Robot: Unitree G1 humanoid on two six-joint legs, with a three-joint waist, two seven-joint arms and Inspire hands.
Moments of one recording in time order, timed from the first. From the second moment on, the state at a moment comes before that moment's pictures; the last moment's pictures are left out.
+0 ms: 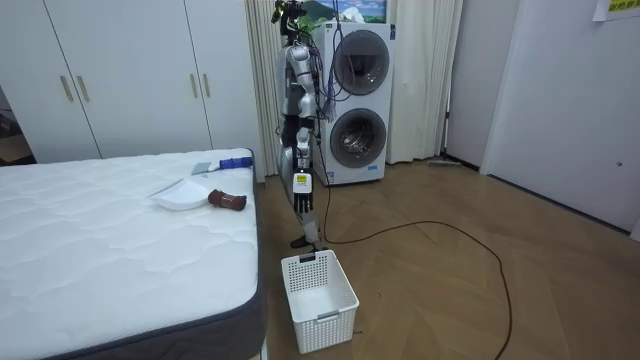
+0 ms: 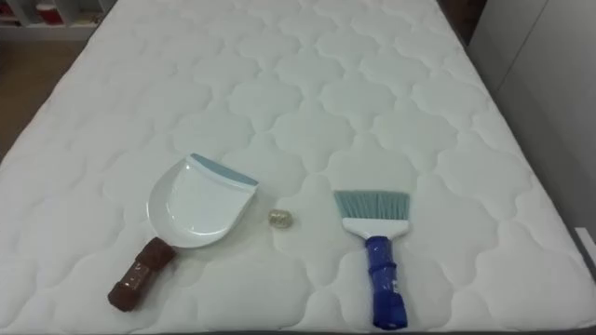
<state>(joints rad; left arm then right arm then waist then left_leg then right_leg) 0.22 0.18 0.06 1.13 0.46 0.15 -0.01 0.09 -0.22 0.06 1.28 -0.40 0.12 0.05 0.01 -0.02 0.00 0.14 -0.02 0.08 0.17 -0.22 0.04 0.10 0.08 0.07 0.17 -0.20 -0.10</state>
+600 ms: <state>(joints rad) 0.22 0.18 0.06 1.13 0.46 0.14 0.02 0.09 -0.23 0.05 1.28 -0.39 0.11 0.04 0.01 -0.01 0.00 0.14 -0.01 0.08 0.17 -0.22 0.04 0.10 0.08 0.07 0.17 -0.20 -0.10</state>
